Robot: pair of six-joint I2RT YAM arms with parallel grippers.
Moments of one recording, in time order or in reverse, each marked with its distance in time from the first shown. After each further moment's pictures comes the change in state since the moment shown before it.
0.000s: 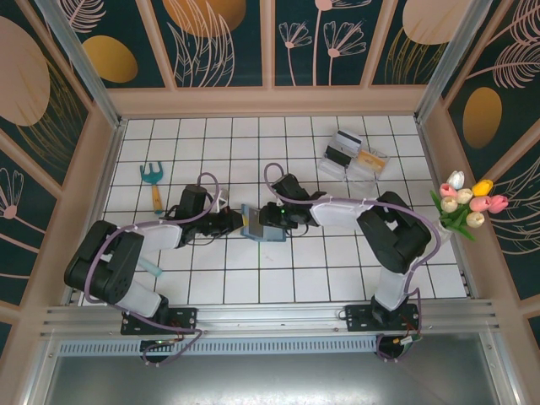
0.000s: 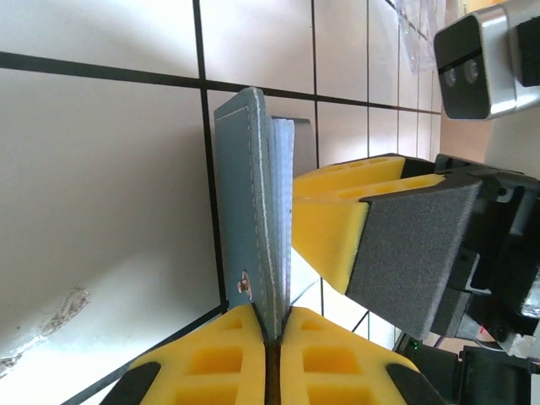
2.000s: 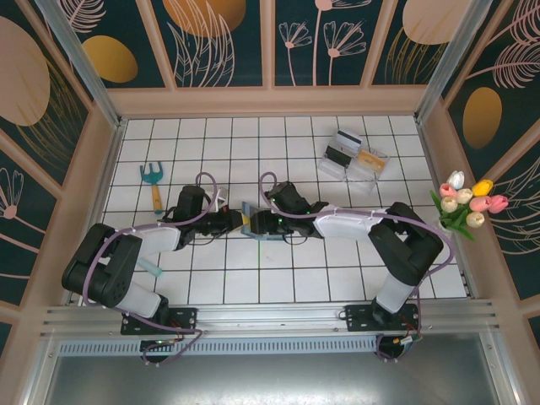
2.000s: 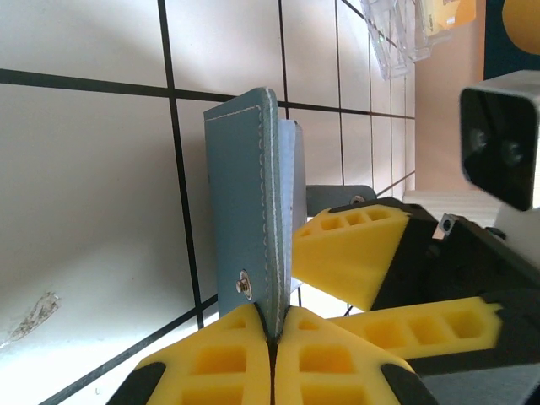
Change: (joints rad) left arm 0.004 -0.018 -0.027 0.068 0.026 -0.034; right arm 0.085 -0.112 -0.097 0.098 0.000 -0.088
